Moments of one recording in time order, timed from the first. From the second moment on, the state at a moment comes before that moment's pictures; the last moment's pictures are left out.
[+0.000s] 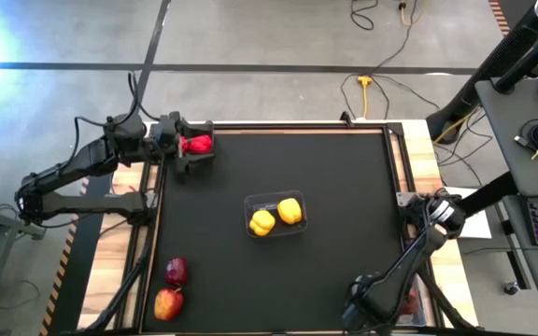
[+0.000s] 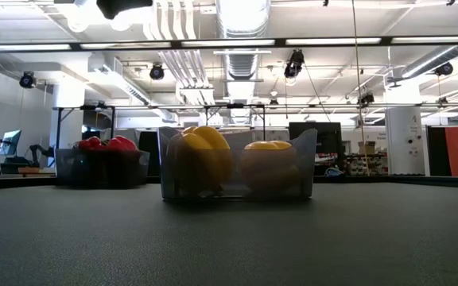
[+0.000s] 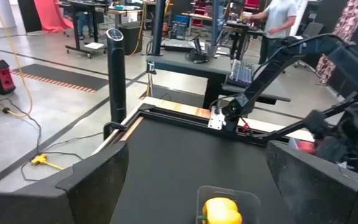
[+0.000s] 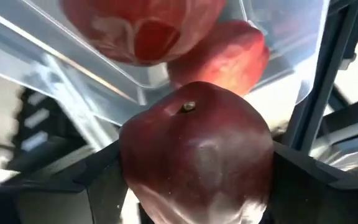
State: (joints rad) left arm 0.34 0.79 1.00 -0.36 0.13 -0.10; right arm 0.83 1.97 1.53 -1.51 -0.64 1.30
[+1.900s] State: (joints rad) left arm 0.32 0.73 1.00 -0.99 0.27 -0.07; right arm 0.58 1.94 1.71 -1.57 -0.30 1.10
